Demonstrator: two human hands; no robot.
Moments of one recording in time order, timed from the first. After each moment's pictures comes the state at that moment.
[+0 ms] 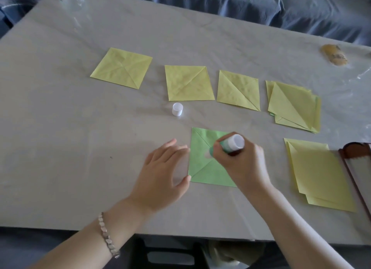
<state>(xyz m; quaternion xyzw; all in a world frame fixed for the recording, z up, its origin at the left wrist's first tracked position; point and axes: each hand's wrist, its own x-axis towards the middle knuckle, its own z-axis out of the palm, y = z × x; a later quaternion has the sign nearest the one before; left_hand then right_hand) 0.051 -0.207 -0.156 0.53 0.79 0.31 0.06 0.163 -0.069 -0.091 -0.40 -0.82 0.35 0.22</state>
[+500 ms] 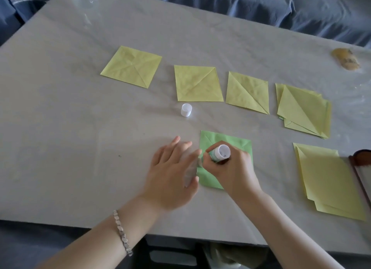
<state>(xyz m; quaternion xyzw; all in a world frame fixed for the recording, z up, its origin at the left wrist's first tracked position) 0.055 -0.204 -0.156 0.51 0.82 0.24 0.08 0.148 -0.086 -0.107 -0.36 -0.83 0.40 0.17</state>
